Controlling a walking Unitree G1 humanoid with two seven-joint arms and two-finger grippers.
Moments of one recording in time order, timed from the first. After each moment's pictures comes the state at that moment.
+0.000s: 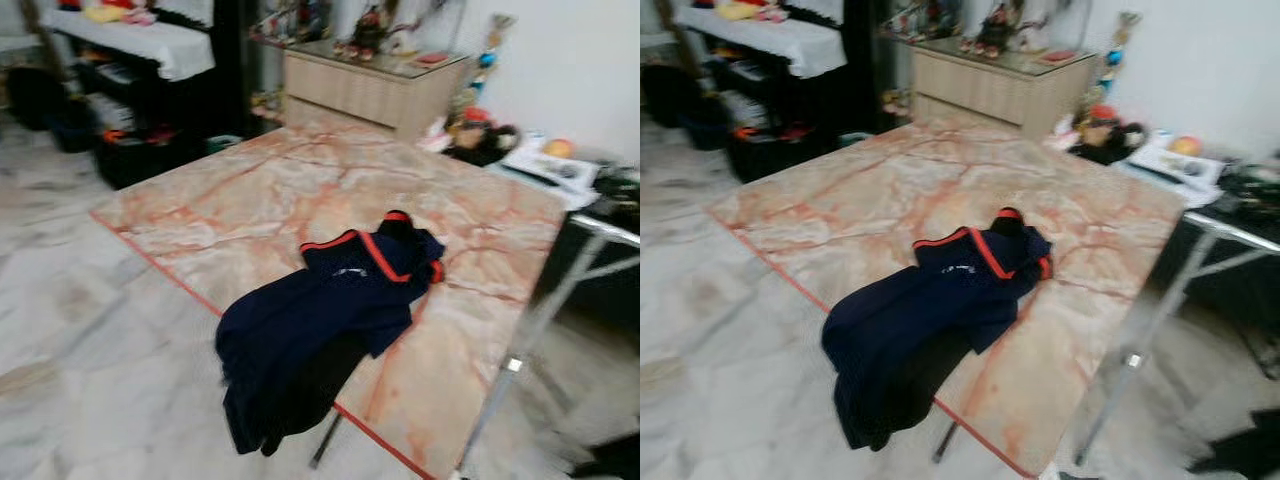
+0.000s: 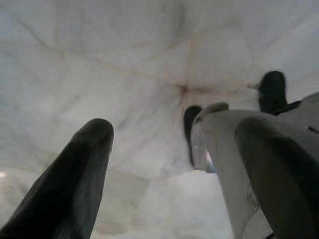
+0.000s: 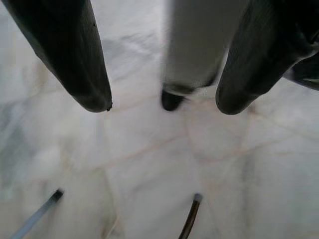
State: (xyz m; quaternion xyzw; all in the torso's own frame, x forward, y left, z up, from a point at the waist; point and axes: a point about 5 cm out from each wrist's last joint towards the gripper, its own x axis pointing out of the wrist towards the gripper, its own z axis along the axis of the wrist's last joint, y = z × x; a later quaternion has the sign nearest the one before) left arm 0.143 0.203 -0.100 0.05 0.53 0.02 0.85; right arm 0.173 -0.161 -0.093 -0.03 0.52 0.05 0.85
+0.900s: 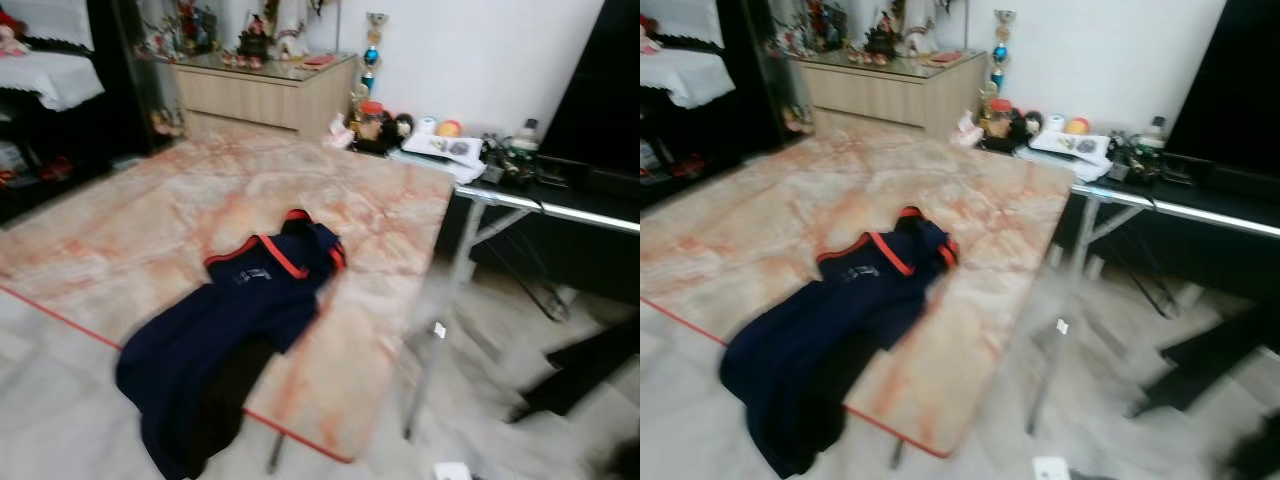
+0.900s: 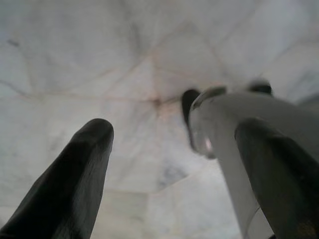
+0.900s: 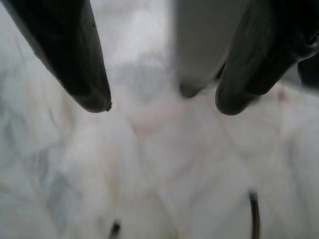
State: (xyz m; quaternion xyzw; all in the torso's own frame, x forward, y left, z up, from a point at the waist) left arm 0.147 0.202 -0.098 0.06 0.53 0.00 0.85; right arm 0.170 -0.169 -0.094 -0.02 0.52 0.02 0.85
